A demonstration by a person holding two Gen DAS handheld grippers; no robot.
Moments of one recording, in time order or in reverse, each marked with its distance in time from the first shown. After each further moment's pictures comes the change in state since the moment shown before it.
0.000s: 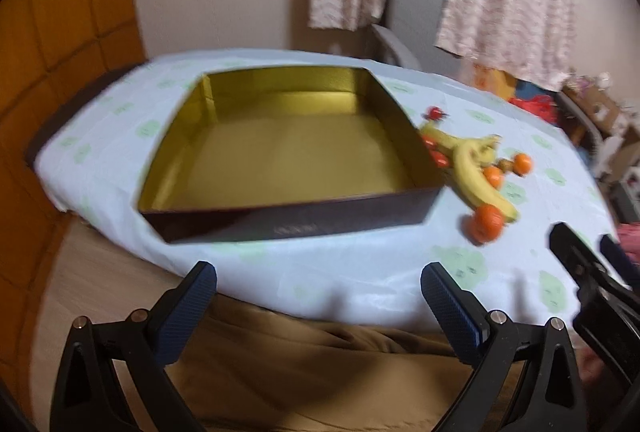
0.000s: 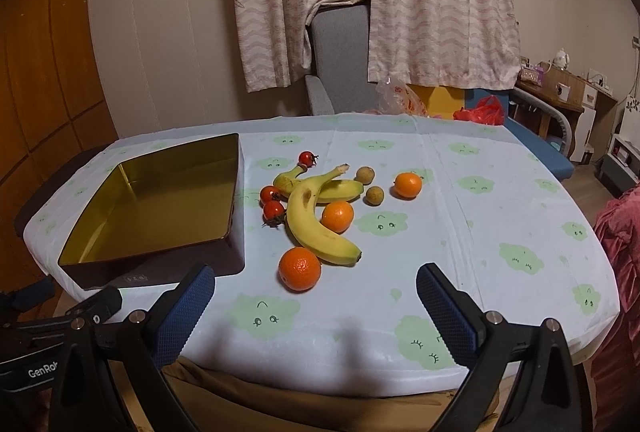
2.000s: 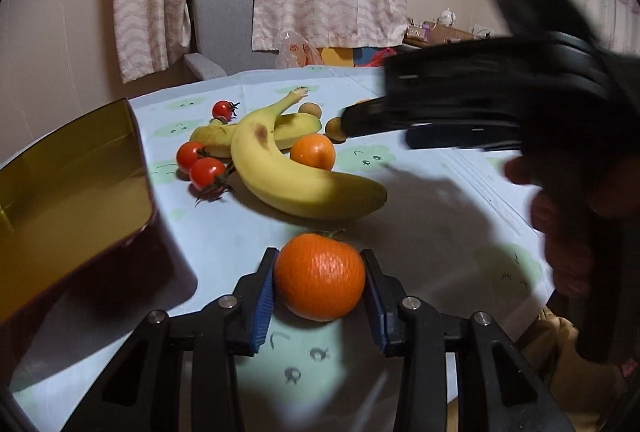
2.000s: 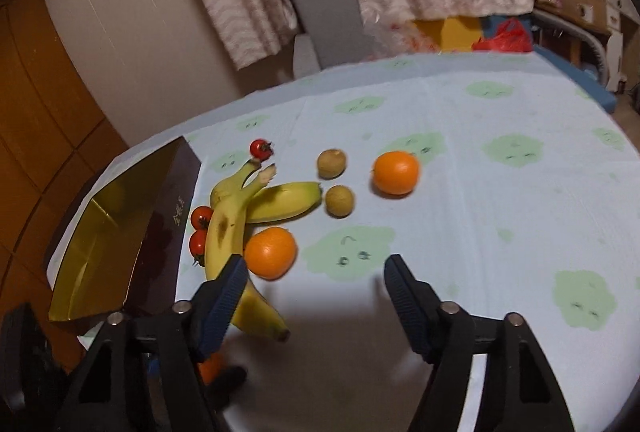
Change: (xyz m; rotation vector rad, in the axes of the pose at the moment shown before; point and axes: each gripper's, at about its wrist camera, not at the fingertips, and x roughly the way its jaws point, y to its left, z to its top) left arm 0.104 -0.135 -0.013 0.443 -0.114 -0.406; right arm 0.138 -0.089 0.044 0.175 0.199 0.199
